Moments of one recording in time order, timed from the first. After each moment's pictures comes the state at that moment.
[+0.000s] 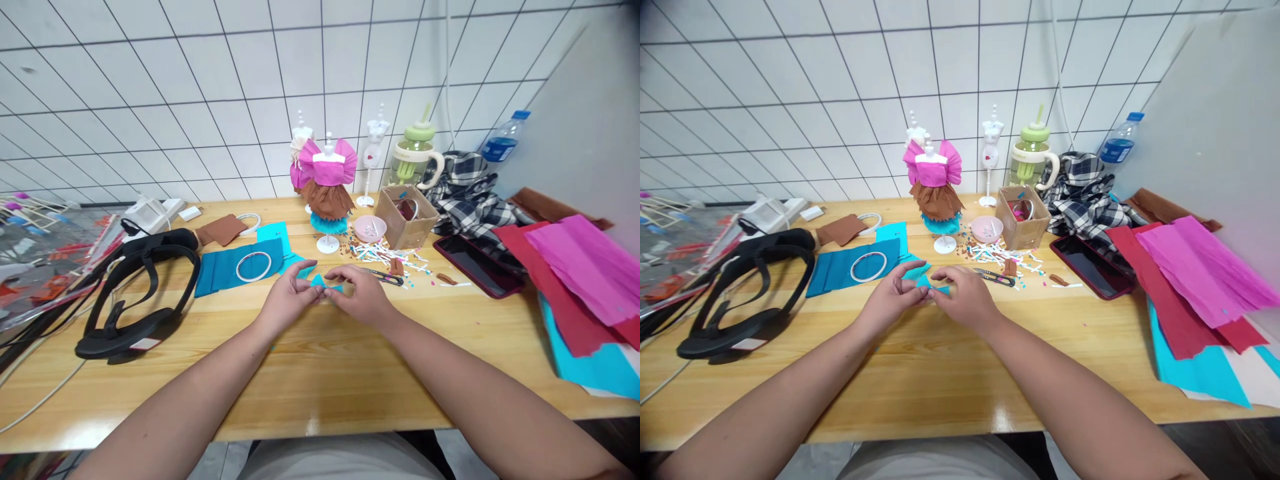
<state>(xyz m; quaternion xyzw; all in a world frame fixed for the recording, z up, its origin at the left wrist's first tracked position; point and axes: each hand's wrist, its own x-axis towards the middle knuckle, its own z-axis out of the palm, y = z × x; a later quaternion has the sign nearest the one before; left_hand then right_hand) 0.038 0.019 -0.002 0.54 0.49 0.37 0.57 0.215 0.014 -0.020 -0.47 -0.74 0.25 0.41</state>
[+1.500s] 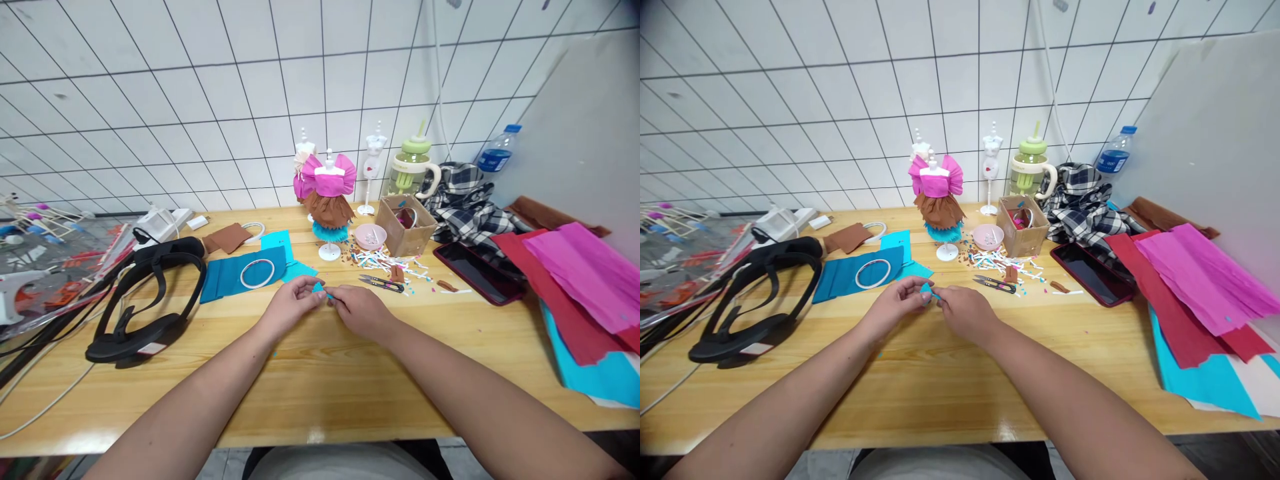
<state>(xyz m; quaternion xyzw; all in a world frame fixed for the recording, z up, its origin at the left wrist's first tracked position) 0.031 0.024 -0.009 0.50 0.48 0.37 0.62 0.215 0.007 -0.021 -0.47 -0.82 0.23 0.23</state>
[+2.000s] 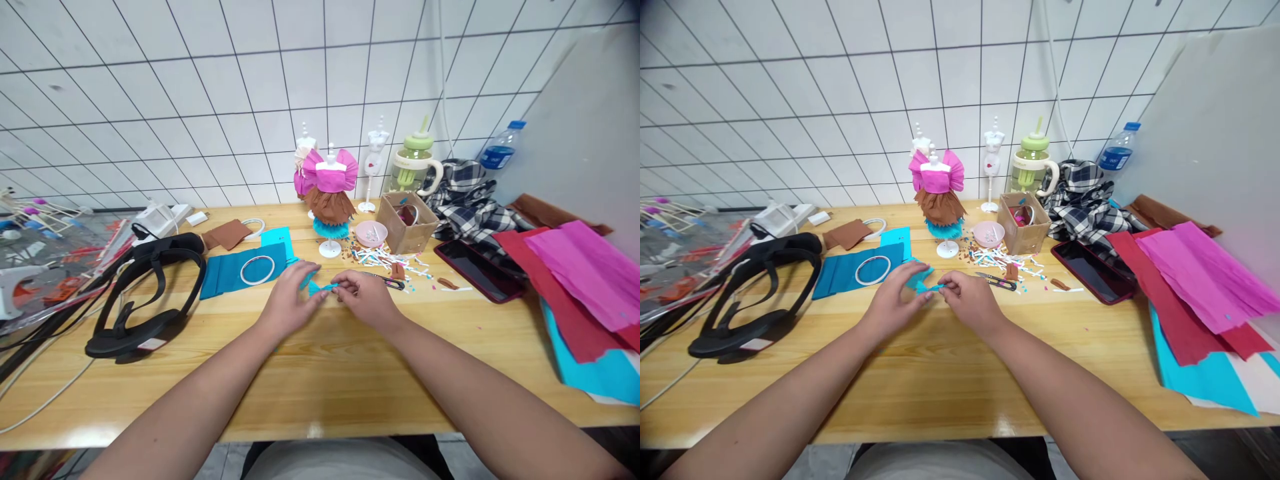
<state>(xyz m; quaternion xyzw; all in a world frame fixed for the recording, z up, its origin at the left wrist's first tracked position) 0.026 0.023 -0.010 0.77 0.47 0.36 0.25 0.216 0.013 -0.022 -0.51 -0.68 0.35 0.40</state>
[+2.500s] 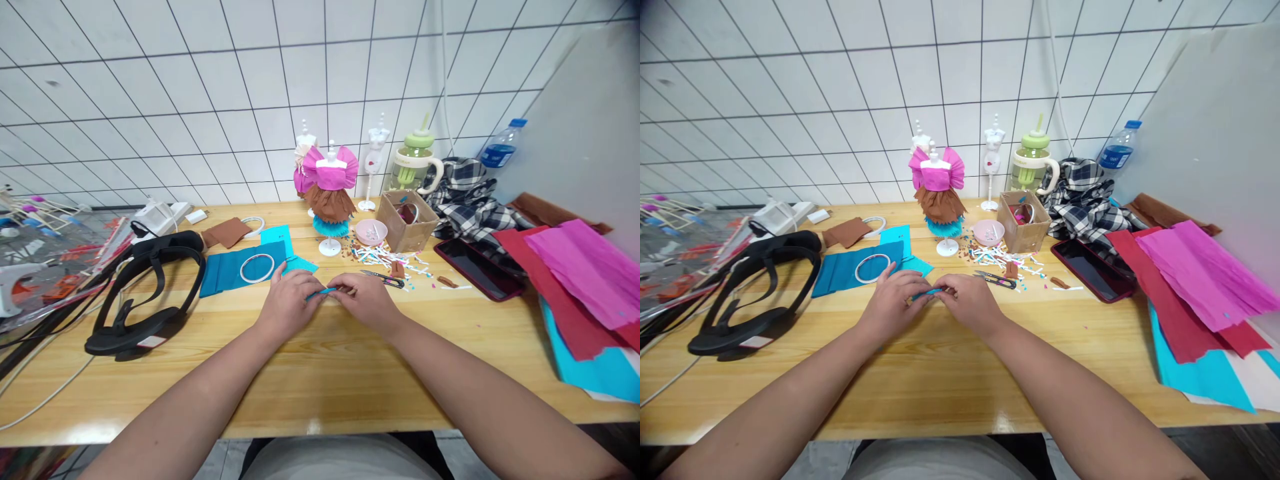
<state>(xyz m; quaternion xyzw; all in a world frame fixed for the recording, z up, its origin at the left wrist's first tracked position) 0.026 0.019 -0.005 0.86 0.45 0.21 0.09 0.219 0.010 -0.014 -0.47 -0.77 0.26 0.35</state>
